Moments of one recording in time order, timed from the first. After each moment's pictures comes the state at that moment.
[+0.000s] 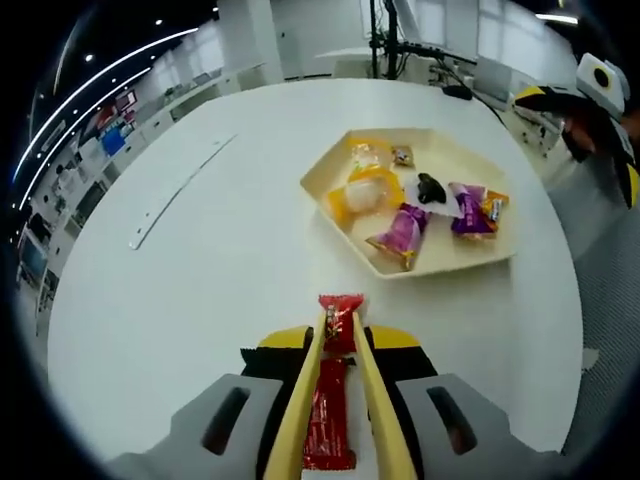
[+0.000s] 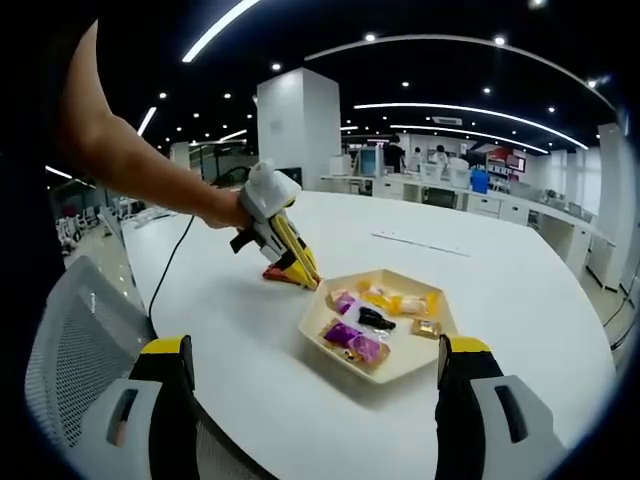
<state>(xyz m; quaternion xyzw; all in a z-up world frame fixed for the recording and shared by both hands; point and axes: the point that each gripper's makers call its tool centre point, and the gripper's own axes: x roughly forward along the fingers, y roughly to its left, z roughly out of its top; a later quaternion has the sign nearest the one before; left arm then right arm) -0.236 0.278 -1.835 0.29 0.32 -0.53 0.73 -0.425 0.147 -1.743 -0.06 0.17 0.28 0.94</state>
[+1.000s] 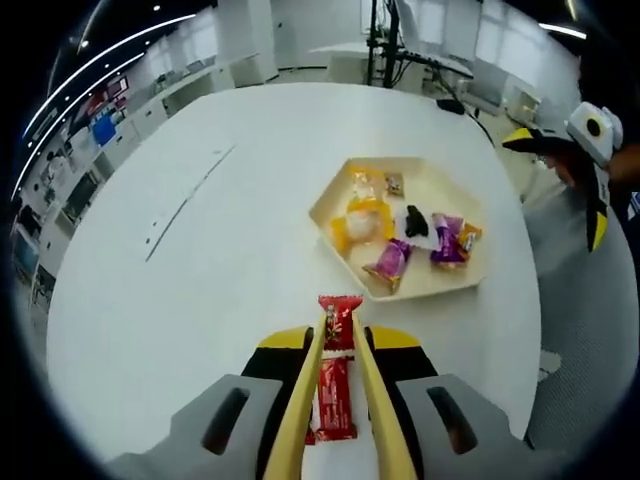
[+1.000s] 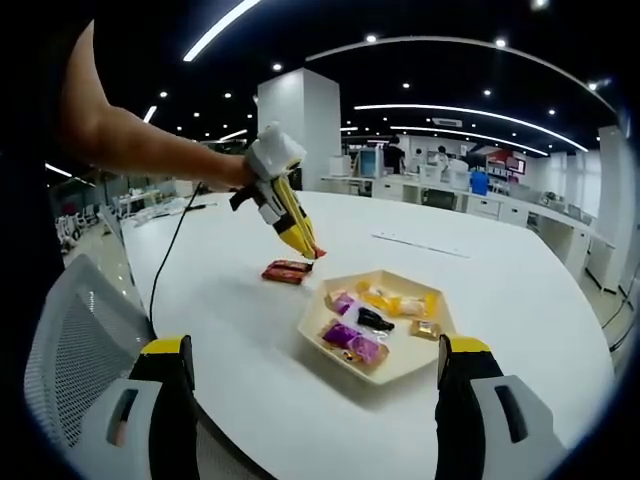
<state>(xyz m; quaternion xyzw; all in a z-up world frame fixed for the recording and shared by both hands) -0.232 0.280 -1.774 0.29 0.35 -0.55 0.70 -0.425 0.147 -1.742 -0.06 0.17 0.28 0.94</state>
